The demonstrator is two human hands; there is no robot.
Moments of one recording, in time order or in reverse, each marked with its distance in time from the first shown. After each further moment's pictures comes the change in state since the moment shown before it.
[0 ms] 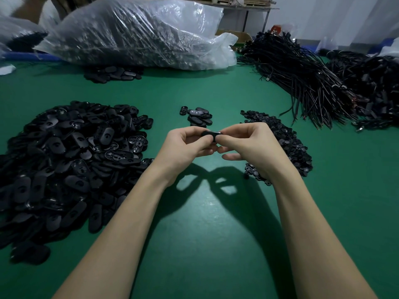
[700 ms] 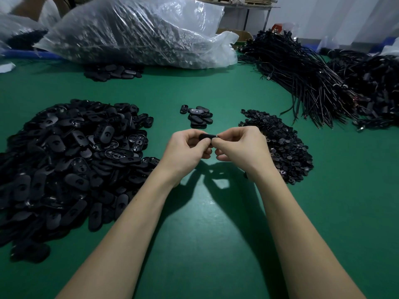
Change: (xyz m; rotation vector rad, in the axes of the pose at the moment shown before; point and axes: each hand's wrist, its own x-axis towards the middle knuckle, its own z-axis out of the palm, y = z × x) left_hand 0.005 -0.017 0.005 0.196 0.093 0.029; right_hand 0.006 0.011 0.024 -0.179 0.189 0.003
